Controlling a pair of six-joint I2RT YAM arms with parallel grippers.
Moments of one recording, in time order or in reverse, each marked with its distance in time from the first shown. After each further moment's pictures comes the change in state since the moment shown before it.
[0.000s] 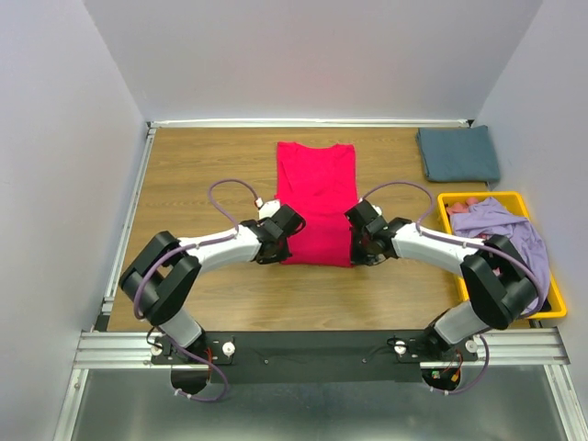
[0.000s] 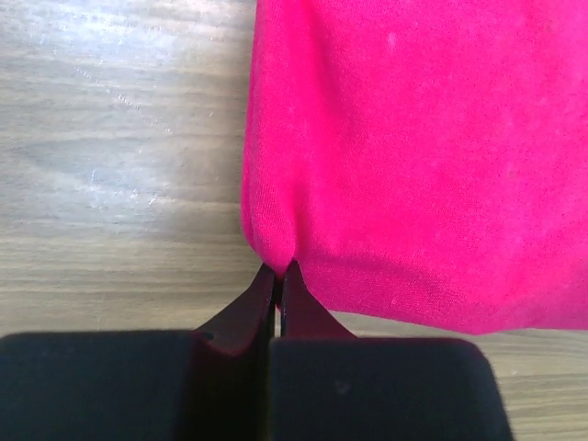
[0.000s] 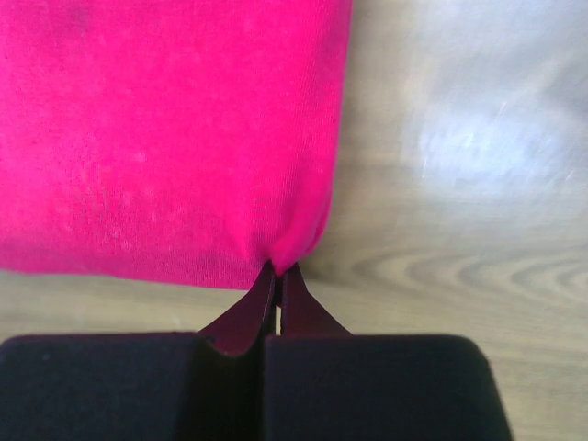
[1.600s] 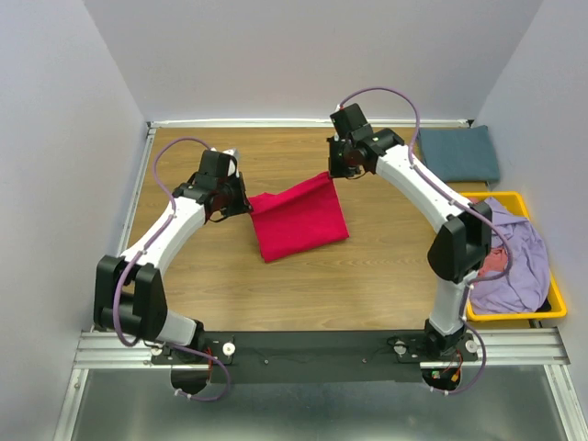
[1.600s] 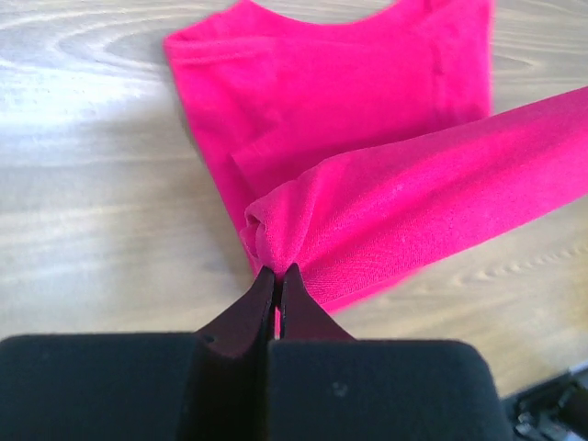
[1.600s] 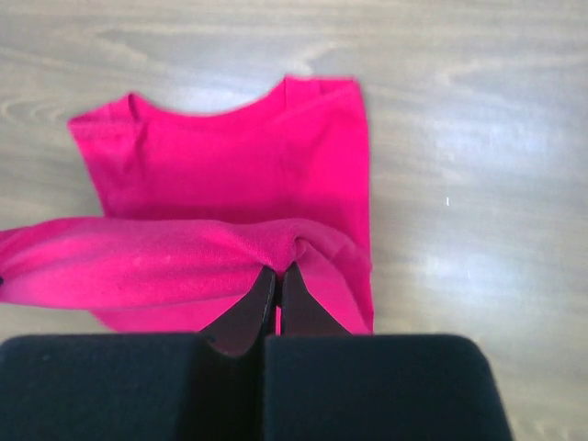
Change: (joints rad) left arm 0.504 -0.212 0.180 -0.100 0.454 0.444; right arm -0.107 0.347 1.018 -0.417 -0.047 -0.245
